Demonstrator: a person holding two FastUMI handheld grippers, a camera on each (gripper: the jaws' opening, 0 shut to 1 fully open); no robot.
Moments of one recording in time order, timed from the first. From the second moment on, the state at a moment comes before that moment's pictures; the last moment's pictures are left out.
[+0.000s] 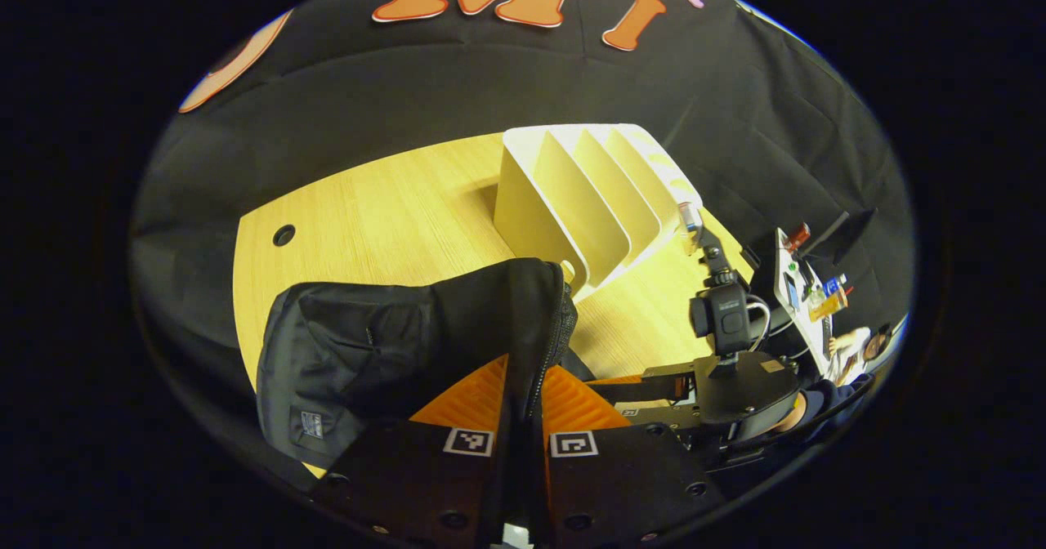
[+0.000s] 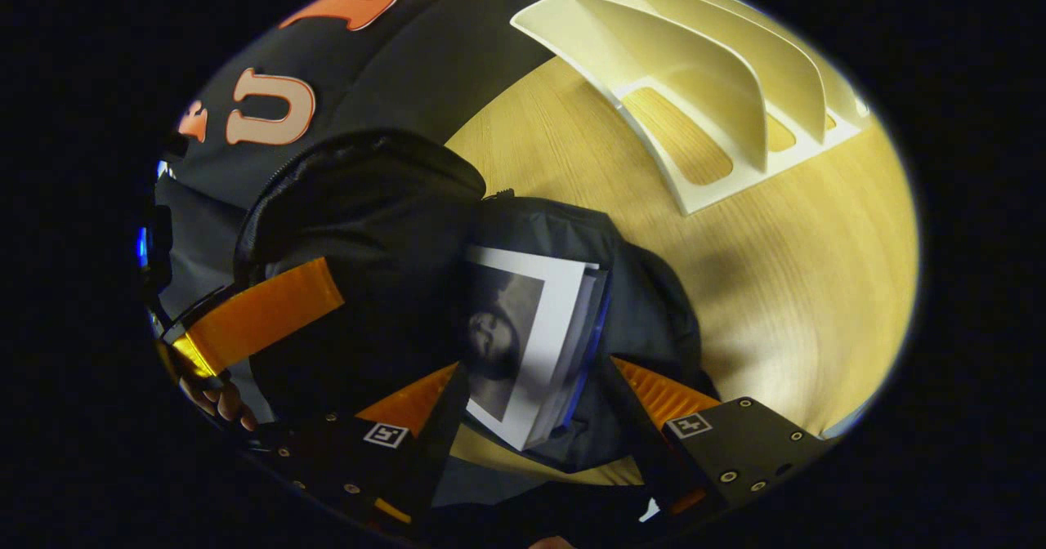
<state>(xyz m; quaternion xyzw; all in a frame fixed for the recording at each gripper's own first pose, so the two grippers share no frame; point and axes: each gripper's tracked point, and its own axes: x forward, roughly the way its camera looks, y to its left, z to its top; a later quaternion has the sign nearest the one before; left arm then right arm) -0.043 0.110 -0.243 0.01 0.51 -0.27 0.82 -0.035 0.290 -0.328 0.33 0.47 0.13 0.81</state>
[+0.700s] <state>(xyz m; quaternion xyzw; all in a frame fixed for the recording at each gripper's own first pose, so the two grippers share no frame) -0.071 0.030 -0.228 -0.01 0.47 -0.18 0.86 -0.026 0.097 -0.269 0.18 0.38 0.10 0.90</state>
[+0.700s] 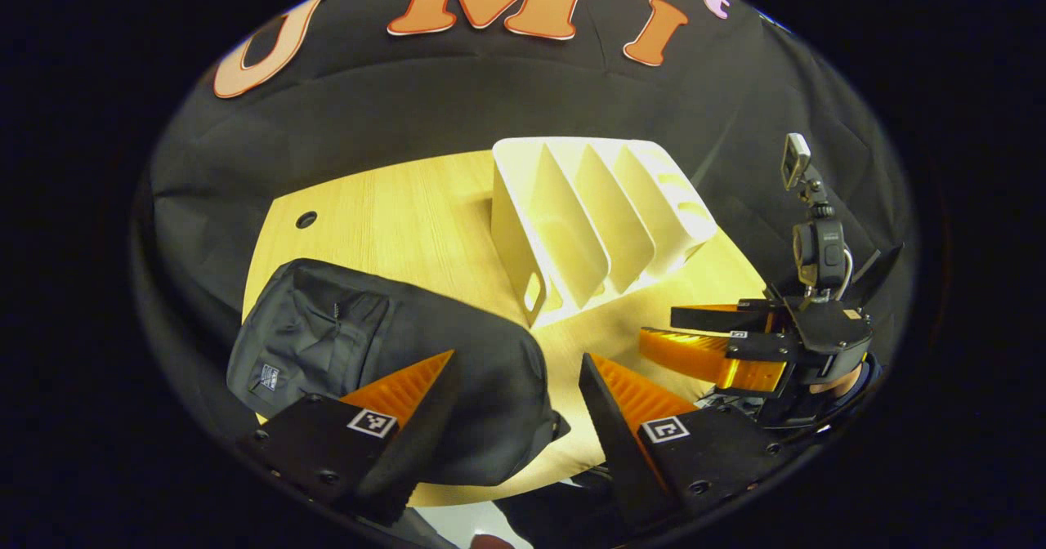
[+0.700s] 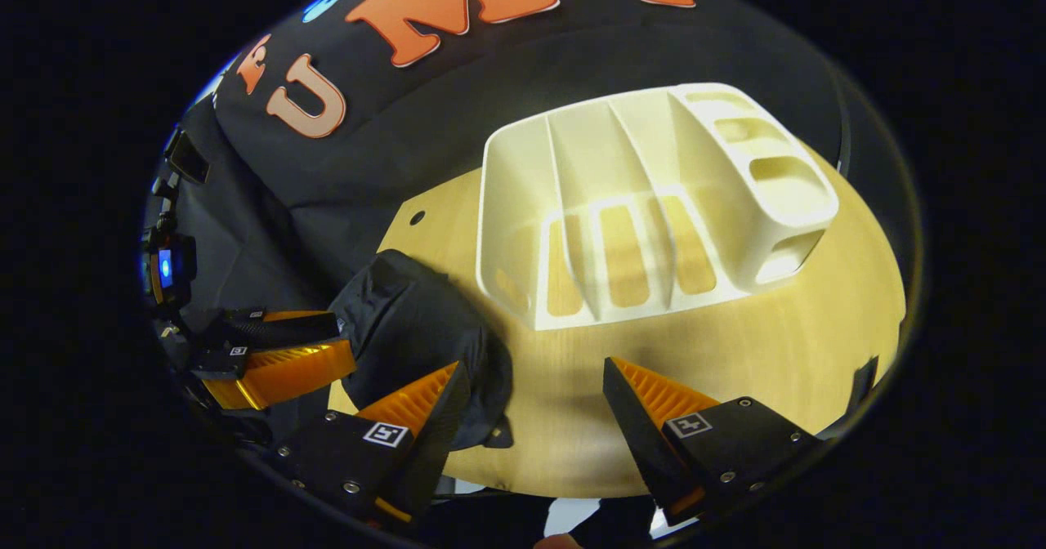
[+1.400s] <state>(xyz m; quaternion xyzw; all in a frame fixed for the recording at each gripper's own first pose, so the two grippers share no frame) -0.053 -0.078 -0.098 -0.03 0.19 -0.09 0.98 -0.040 -0.053 -0.107 0.05 0.15 0.05 0.99</state>
